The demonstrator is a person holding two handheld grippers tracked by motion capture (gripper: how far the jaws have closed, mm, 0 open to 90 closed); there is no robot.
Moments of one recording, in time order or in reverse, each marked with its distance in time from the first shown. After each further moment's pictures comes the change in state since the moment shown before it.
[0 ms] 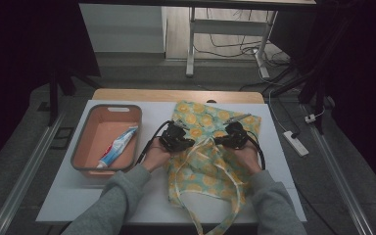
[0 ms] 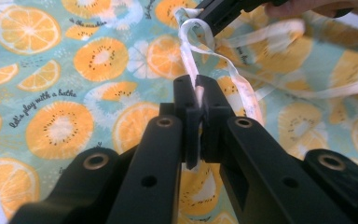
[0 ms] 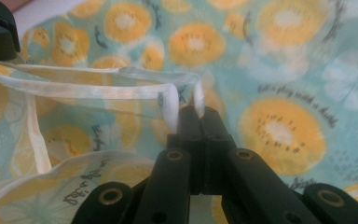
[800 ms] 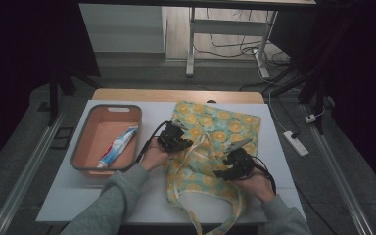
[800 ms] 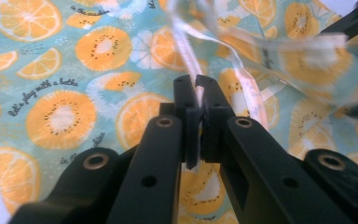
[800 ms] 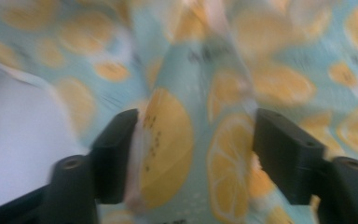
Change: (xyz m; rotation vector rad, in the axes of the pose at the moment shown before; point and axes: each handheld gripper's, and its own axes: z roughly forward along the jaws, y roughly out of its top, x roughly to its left) left arm 0.007 -0.005 -0.002 0.007 -0.014 -0.021; right arm 0.081 -0.047 -0.047 0.162 -0.052 -0.094
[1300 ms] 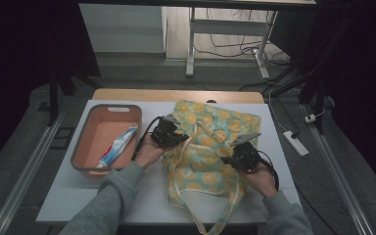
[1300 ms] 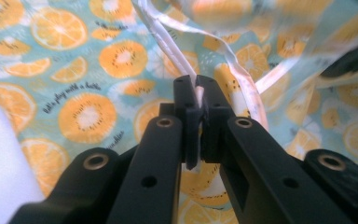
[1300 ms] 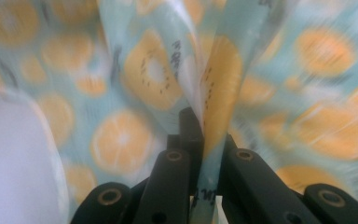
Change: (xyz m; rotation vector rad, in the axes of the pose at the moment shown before) left arm 0.013 0.002 -0.025 -0.090 -0.004 -0.048; right arm -0.014 0.011 -0.026 -0.135 -0.036 0.007
